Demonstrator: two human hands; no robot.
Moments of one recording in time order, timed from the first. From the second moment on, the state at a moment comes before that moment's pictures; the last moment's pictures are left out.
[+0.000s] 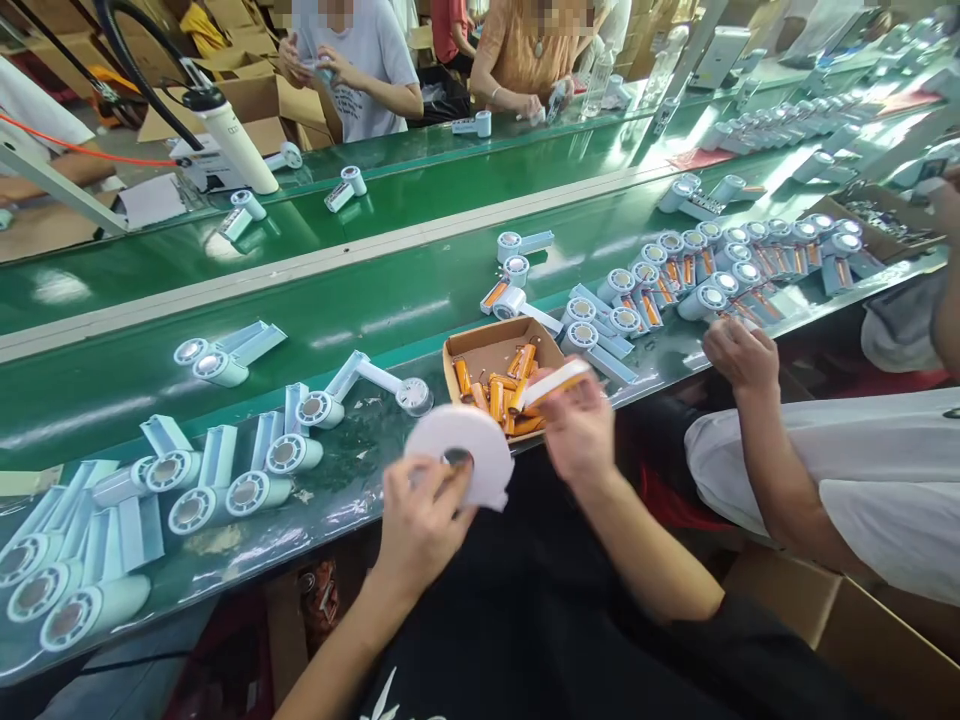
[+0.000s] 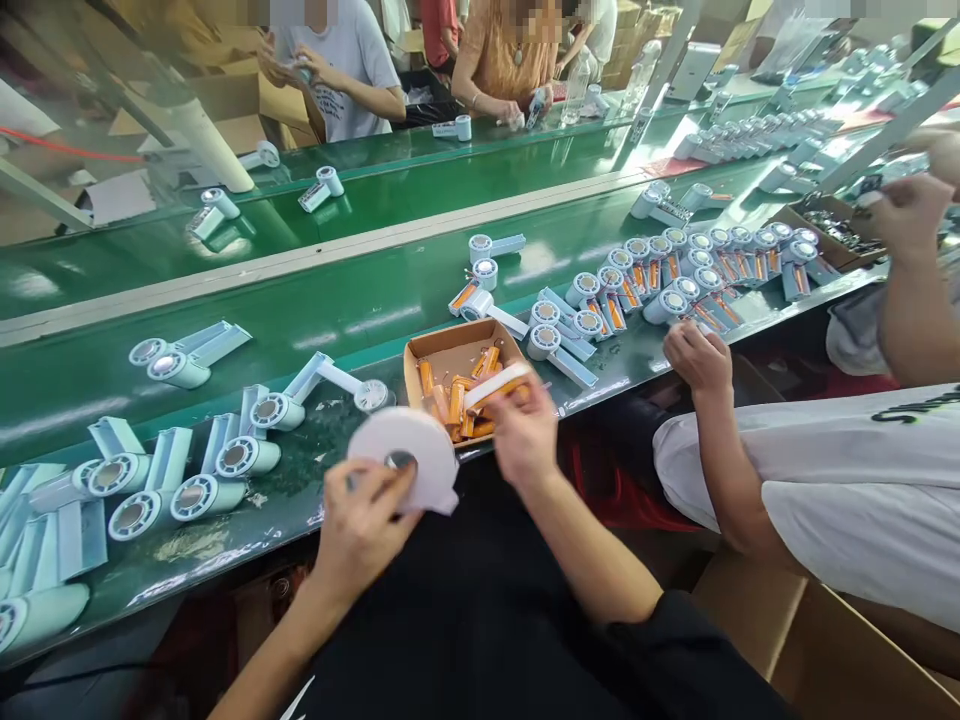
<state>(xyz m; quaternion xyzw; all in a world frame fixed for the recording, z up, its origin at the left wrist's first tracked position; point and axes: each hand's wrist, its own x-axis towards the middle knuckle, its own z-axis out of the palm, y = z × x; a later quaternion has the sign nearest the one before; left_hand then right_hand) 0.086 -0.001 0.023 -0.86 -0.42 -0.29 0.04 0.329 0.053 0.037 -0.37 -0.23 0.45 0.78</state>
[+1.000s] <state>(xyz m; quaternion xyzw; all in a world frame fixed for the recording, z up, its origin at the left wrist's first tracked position) 0.250 0.459 0.052 -0.88 -0.45 -0.03 -0.13 0.451 0.042 -0.004 -0.51 -0.14 0.41 0.74</state>
